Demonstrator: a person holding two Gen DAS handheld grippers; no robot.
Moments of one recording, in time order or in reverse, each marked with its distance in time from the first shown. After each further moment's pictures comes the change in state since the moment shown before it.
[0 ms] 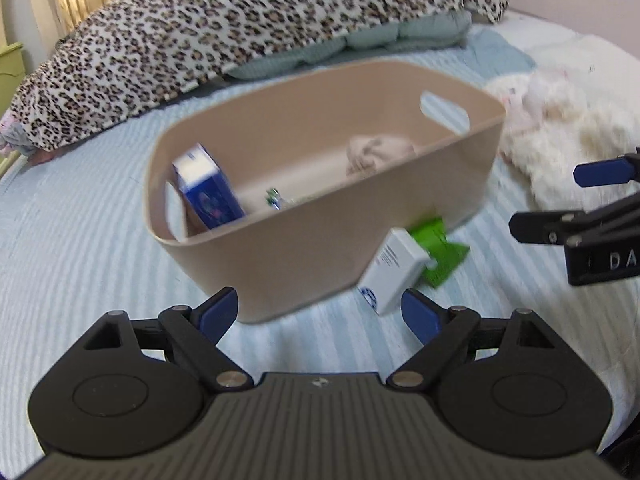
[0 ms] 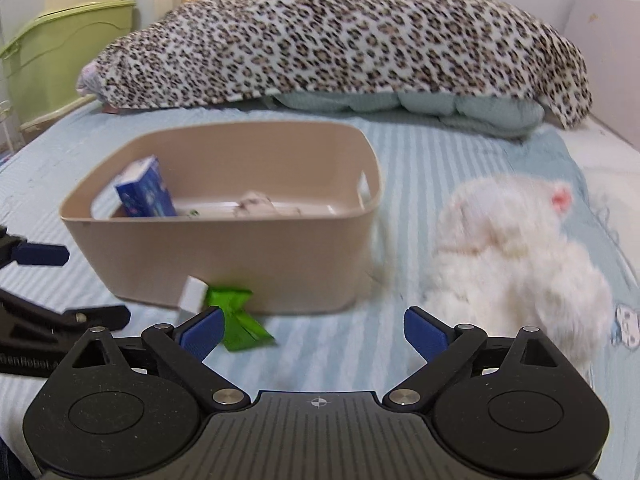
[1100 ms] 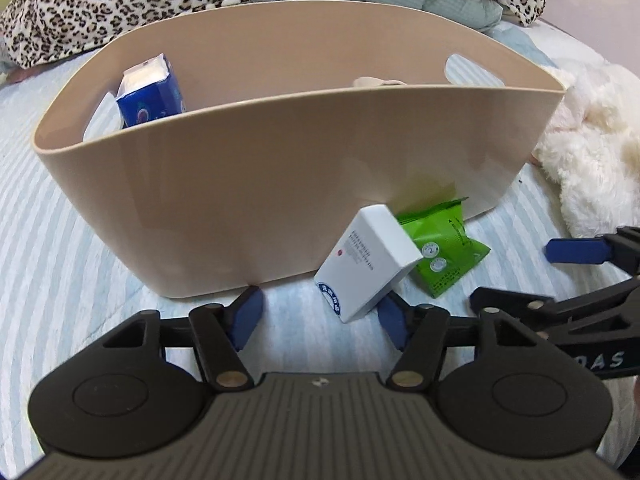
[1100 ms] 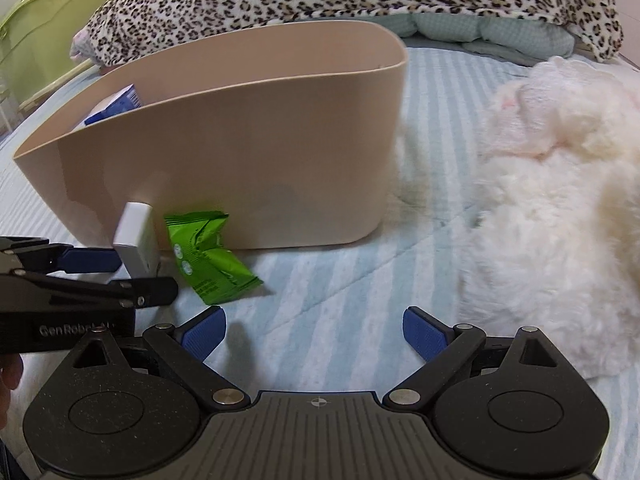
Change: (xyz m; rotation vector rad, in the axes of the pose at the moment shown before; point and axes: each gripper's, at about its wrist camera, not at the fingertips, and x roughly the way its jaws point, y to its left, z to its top) left arm 0.068 0.001 -0.005 -0.187 0.081 -0.091; right arm 0.064 0.006 -0.016 0.014 0.152 0.097
